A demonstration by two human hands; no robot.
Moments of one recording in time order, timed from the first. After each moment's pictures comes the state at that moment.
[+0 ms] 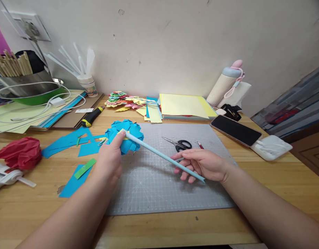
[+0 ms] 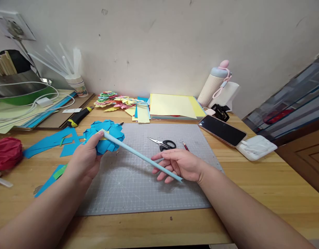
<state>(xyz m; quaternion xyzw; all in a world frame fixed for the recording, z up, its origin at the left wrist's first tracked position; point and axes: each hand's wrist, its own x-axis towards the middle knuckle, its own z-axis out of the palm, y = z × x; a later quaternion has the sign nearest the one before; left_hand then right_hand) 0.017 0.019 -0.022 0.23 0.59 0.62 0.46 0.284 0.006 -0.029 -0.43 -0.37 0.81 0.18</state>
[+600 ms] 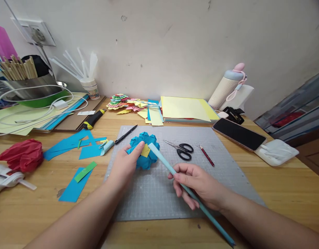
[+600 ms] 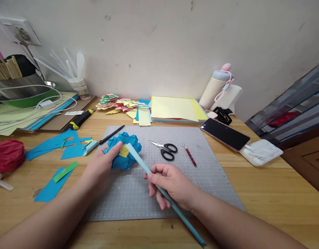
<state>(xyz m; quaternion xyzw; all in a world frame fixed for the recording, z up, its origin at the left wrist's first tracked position) 0.037 0.004 -0.032 0.41 0.60 0.47 0.49 0.245 -0.034 -0.040 -0.39 -0.41 0.78 0.26</state>
